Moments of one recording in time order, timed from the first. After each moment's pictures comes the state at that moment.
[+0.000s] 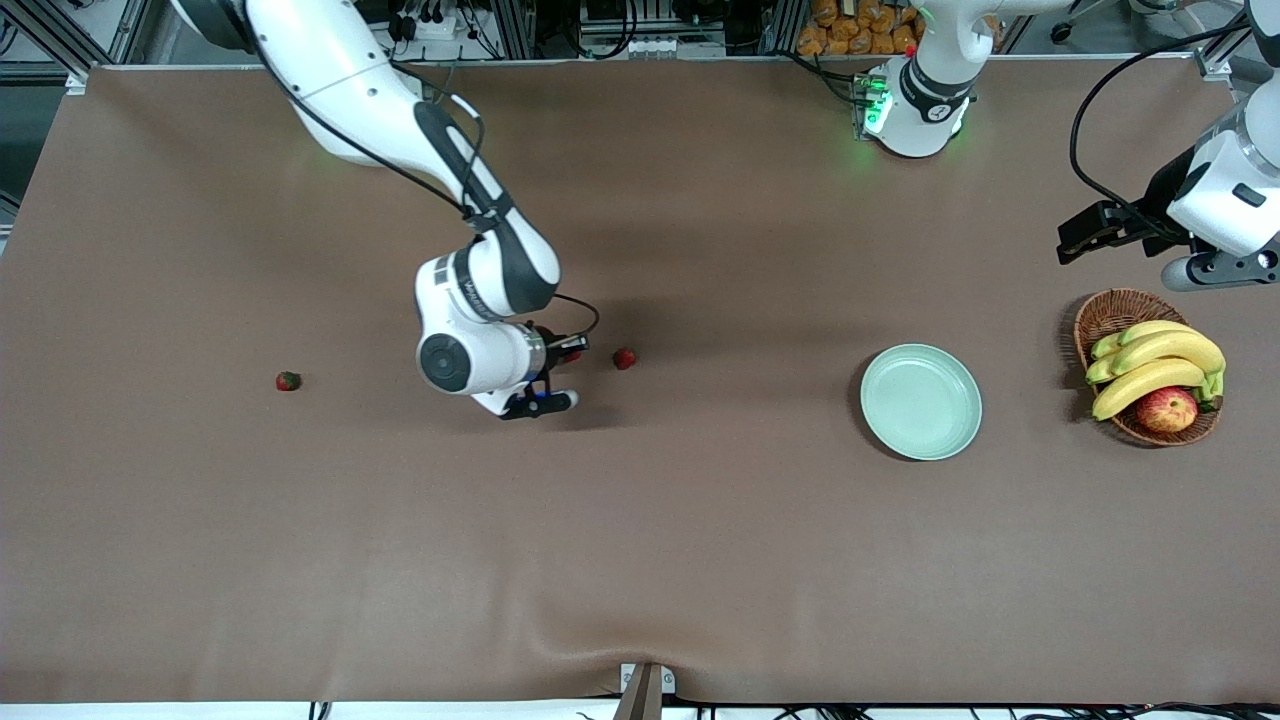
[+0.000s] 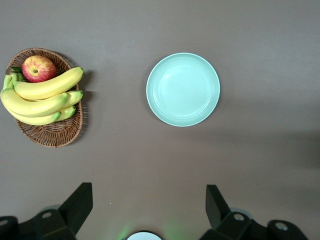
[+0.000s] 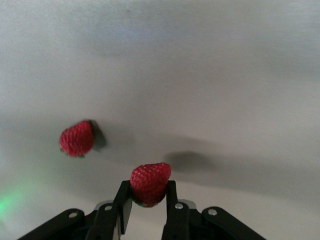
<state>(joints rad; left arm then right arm) -0.02 -0.05 -0.05 -1.68 0.01 1.55 -0.15 0.58 0.68 -0.03 -1.70 0.57 2.12 0.06</state>
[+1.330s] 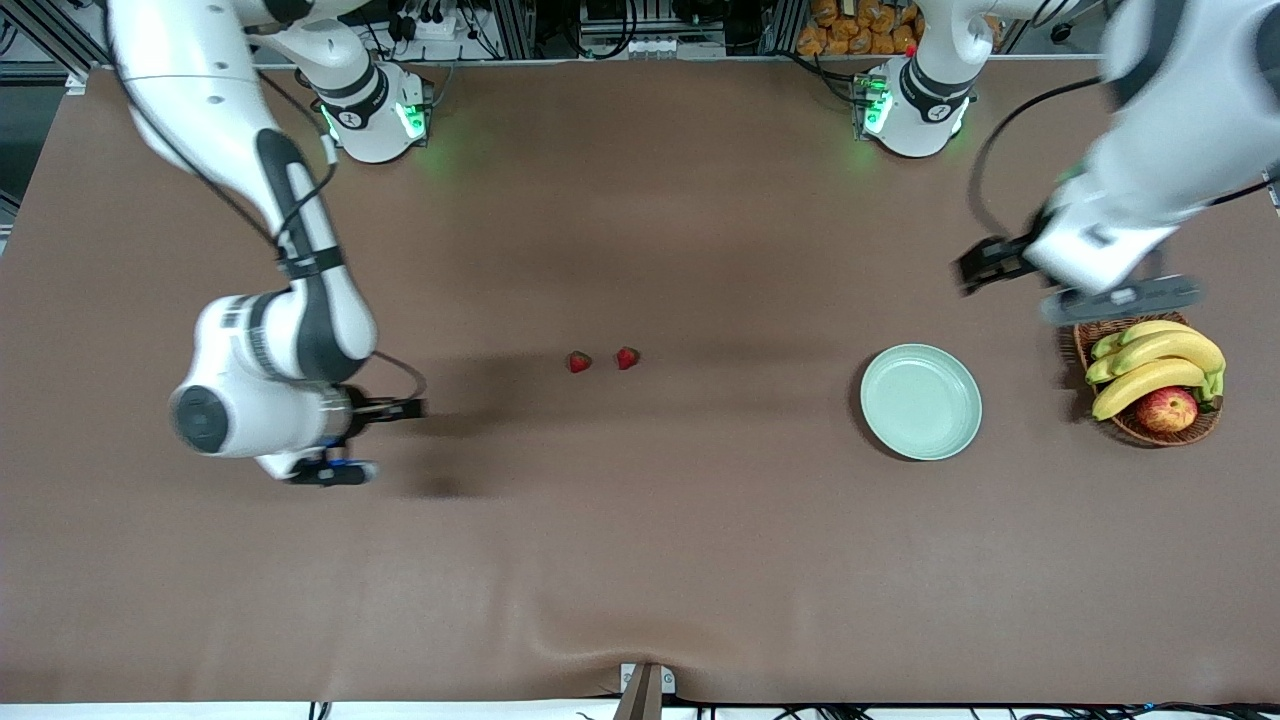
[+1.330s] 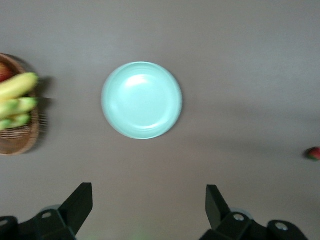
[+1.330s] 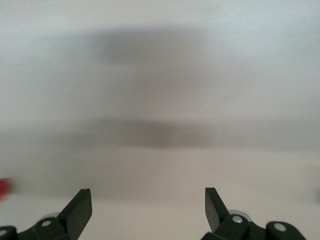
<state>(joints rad) -0.23 0.07 -0.07 -1.68 0.01 1.69 -0.44 0.30 0.60 -0.24 -1.62 0.28 1.90 -0.08</state>
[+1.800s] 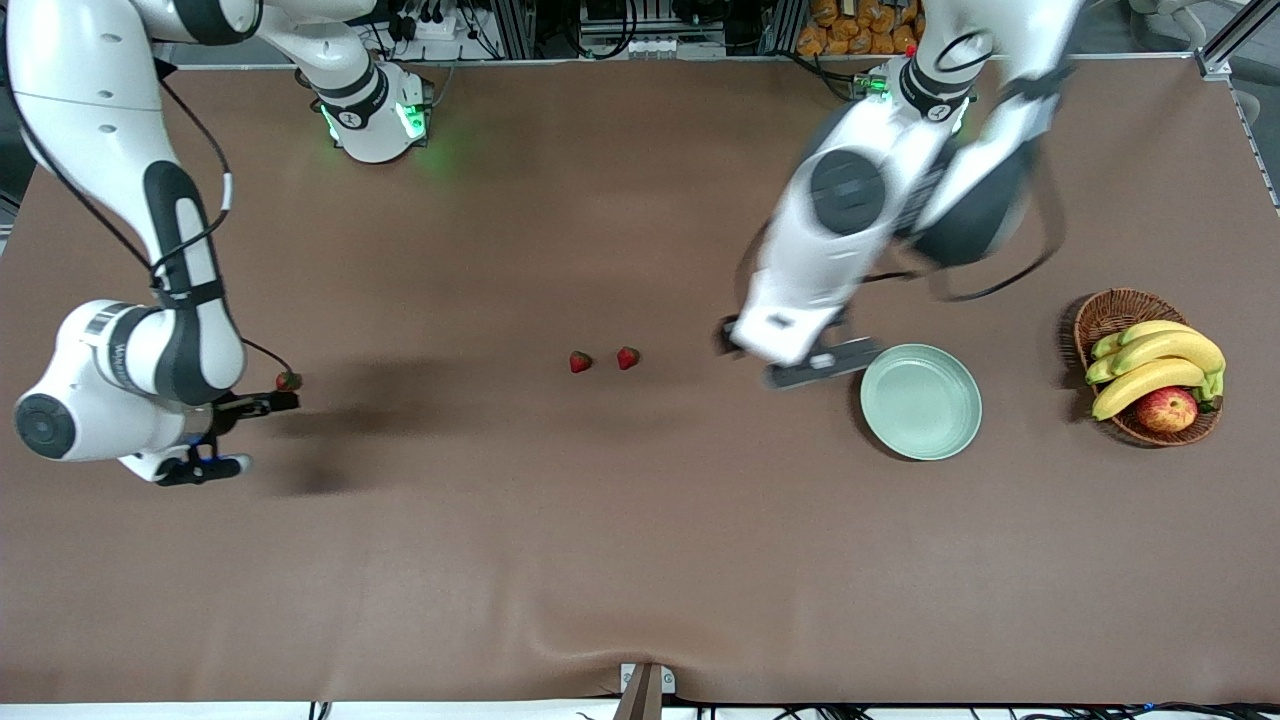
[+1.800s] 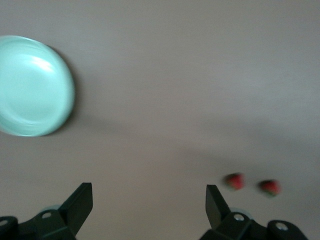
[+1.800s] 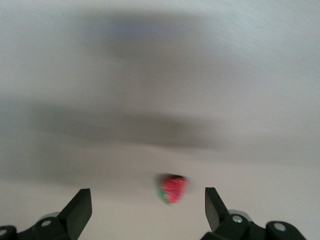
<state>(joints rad) -0.56 0.47 -0.08 -1.46 0.01 1.94 -0.92 0.06 0.61 -0.24 -1.65 0.13 1.90 -0.37</state>
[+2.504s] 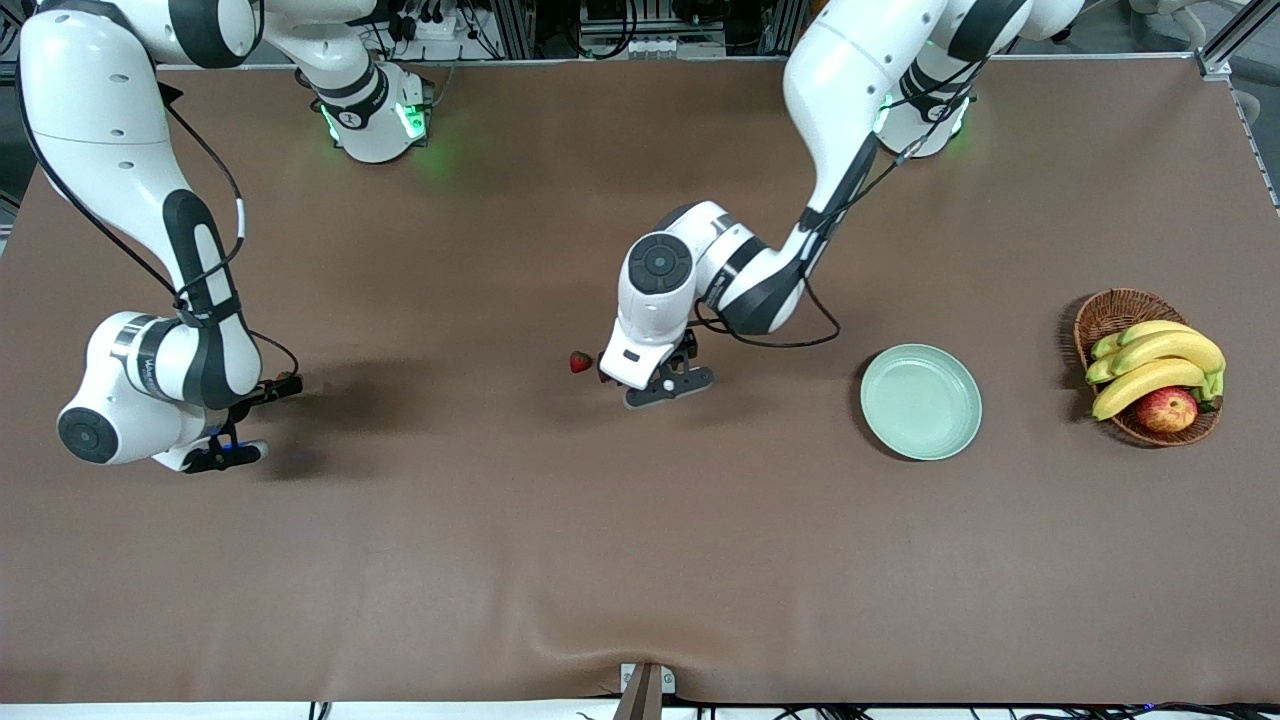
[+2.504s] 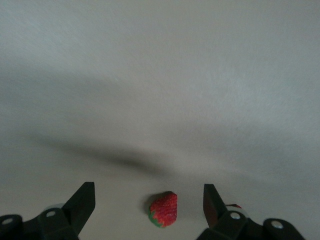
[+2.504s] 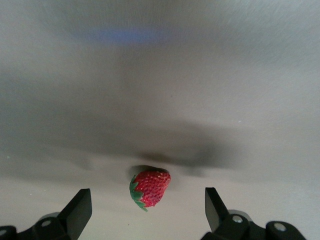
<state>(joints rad) -0.74 0.81 -0.07 -1.40 0.01 2.27 -1.09 0.05 0.68 -0.23 -1.70 0.09 1.90 -0.39</state>
